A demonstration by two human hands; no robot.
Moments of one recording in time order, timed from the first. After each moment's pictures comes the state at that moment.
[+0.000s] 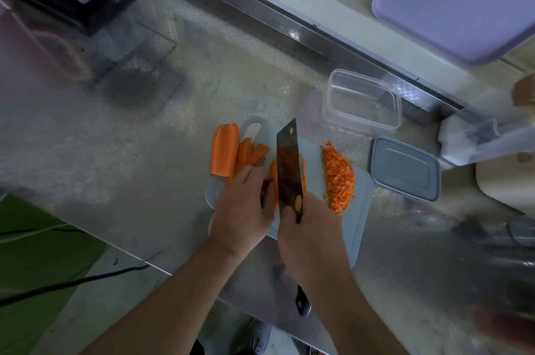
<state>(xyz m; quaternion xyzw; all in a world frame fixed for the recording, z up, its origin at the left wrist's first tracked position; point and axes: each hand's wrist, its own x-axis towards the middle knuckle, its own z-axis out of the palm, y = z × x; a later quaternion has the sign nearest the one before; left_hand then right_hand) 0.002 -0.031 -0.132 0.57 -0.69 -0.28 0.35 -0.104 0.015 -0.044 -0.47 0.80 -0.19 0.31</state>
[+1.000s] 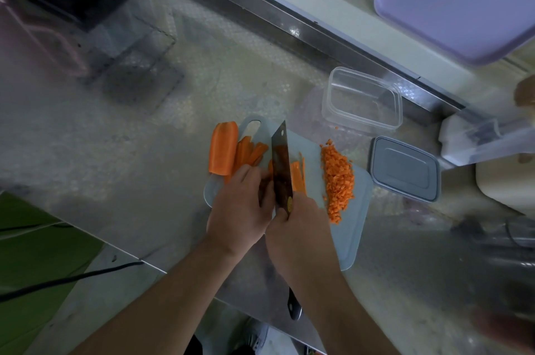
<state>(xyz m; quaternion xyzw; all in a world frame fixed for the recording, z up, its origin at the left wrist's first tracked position) 0.001 -0.030 -0.128 0.59 -0.67 -0.31 0.32 -0.091 0.008 -0.045 -0.45 0.82 -0.15 0.33</state>
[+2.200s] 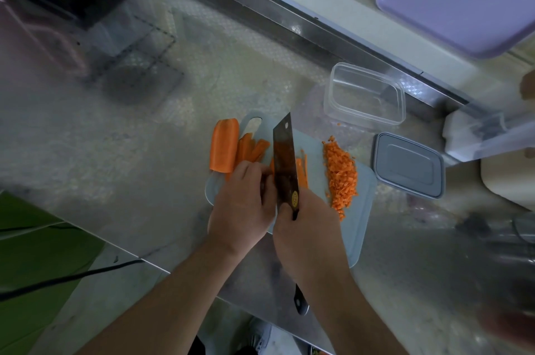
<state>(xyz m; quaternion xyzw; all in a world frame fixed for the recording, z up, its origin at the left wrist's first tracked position) 0.000 -0.030 -0.127 0.59 -0.67 -0.30 0.33 -0.099 0.014 -0.049 -0.48 0.80 -0.17 0.30</state>
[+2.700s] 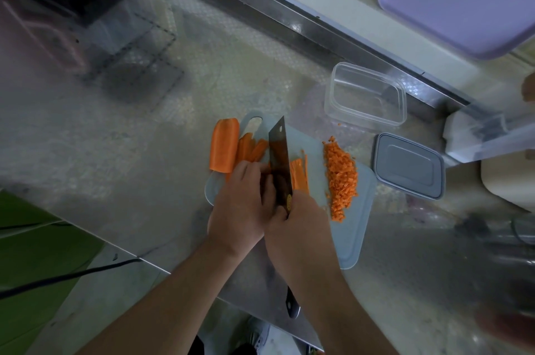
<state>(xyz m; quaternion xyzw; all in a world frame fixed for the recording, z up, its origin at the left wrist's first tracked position) -0.001 -0.028 -0.128 0.61 -0.65 -0.32 0.33 -0.087 0.010 -0.052 -0.46 0.82 -0.15 0.31</state>
